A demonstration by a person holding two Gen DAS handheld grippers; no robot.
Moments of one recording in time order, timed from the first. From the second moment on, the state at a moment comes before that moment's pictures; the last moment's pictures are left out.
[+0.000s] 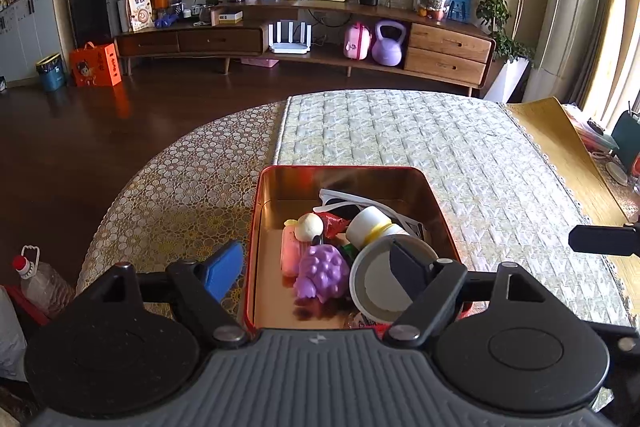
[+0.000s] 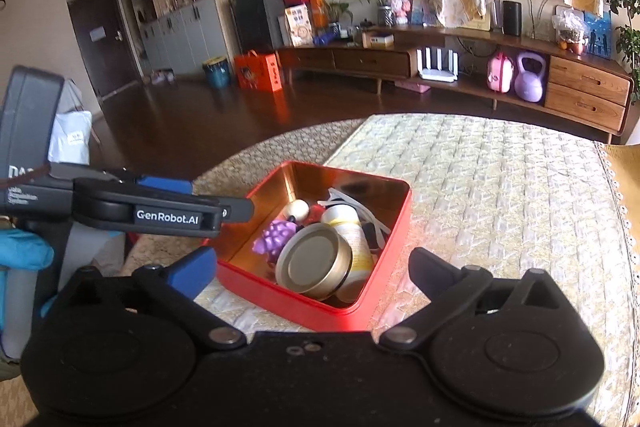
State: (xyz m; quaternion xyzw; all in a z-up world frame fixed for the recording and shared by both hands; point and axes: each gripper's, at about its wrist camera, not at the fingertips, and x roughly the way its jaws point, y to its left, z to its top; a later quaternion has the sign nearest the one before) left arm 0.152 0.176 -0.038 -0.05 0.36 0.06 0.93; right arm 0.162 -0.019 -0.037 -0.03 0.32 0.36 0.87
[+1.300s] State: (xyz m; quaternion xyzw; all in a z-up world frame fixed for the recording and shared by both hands) left arm 0.084 0.125 -0.031 -0.05 0.35 0.06 0.93; right arm 0.120 -0.085 -0.037 0.04 0.29 0.34 0.89
